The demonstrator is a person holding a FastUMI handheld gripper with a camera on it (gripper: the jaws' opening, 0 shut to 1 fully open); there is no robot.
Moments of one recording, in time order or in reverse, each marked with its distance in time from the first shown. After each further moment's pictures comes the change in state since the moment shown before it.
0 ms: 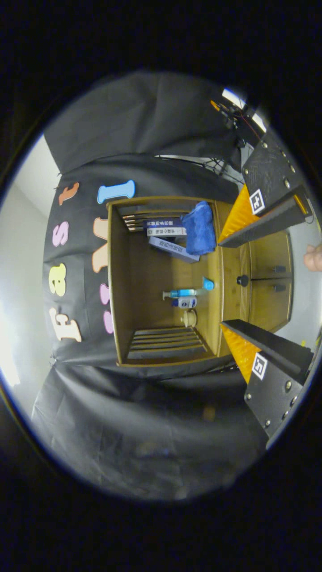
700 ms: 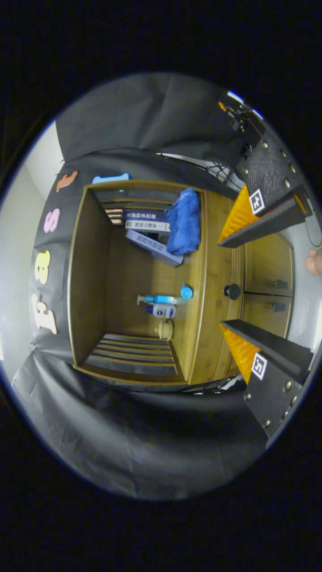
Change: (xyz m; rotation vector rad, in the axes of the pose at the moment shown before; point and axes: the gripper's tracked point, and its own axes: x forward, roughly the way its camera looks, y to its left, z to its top) arm 0.067 -0.013 -0.088 -0.124 0.049 -0.052
